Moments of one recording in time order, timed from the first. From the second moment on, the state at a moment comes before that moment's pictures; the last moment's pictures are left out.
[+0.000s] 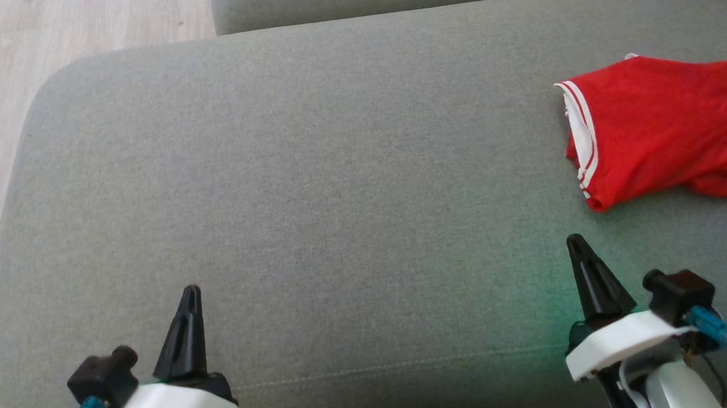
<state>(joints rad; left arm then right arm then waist) 0.09 0.05 -0.10 0.14 -0.35 -0.12 -0.25 -0.05 -0.05 0.01 0.29 0.22 0.13 -0.24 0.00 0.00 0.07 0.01</state>
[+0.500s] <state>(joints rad) 0.09 0.05 -0.10 0.16 -0.50 -0.12 -0.22 -0.05 -0.05 0.01 0.29 0.38 0.13 -0.21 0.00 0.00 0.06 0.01</state>
